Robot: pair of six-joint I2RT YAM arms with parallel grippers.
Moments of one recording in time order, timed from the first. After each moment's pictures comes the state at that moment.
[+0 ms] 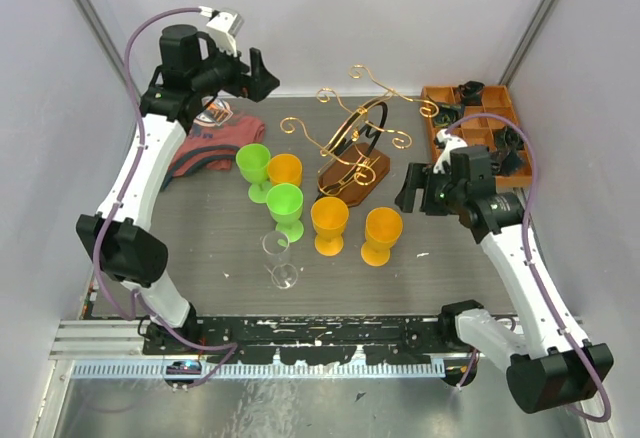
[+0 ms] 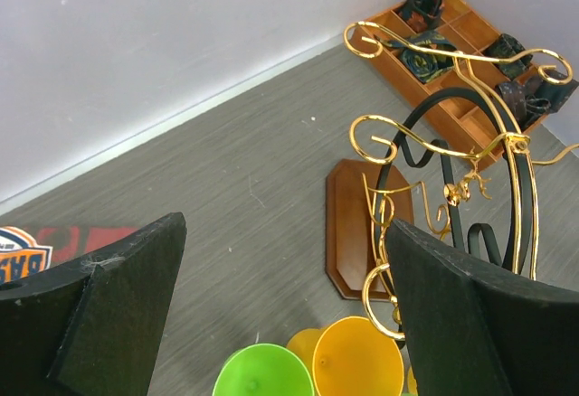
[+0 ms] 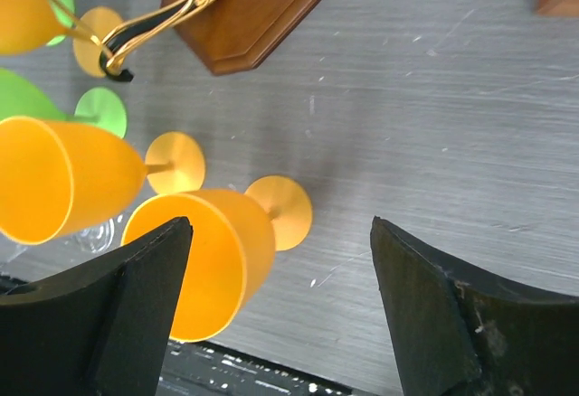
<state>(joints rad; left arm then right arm) -0.23 1.69 1.86 -0.41 0.48 -0.04 0.16 0.98 1.02 -0.77 -0.18 0.24</state>
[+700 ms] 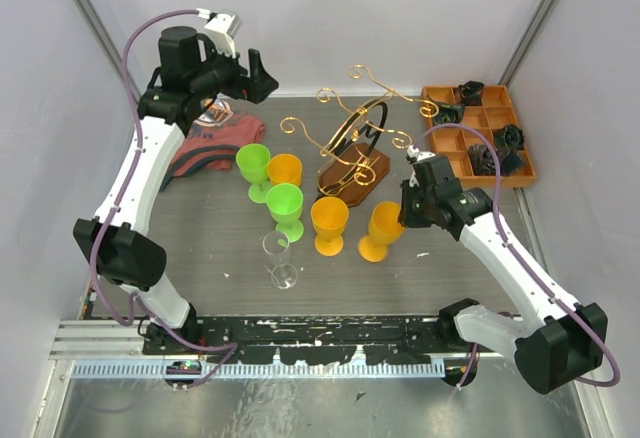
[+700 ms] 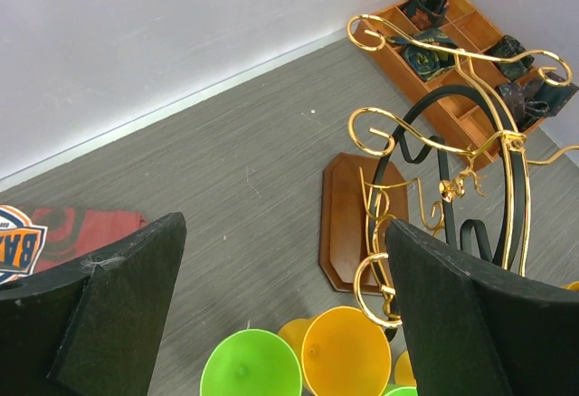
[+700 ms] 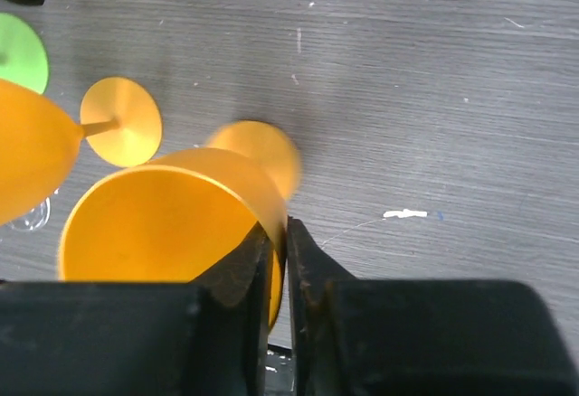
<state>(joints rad) -0.24 1.68 1.84 -0.44 0.44 -0.06 0.37 1.08 0.94 -0.78 -0.02 0.32</state>
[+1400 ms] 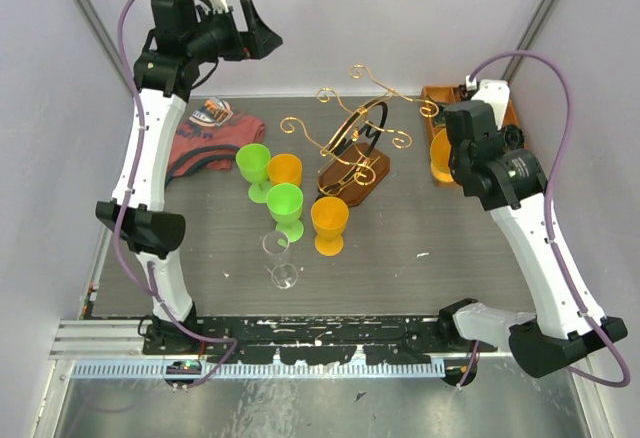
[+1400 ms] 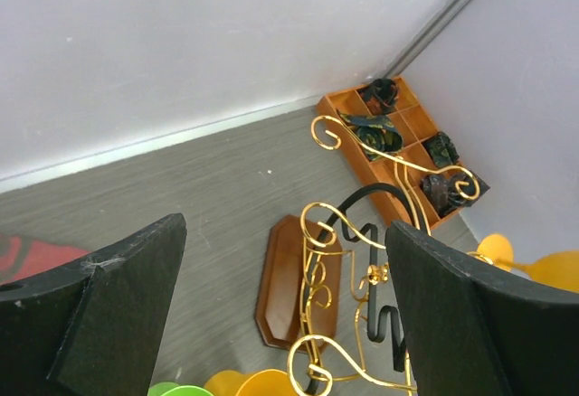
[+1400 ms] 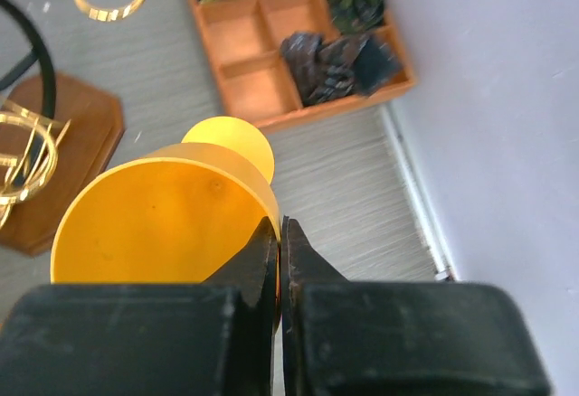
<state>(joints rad) -0.24 1.93 2.41 -0.67 0.41 -0.30 0.38 1.16 1.53 -1.07 0.66 0.30</state>
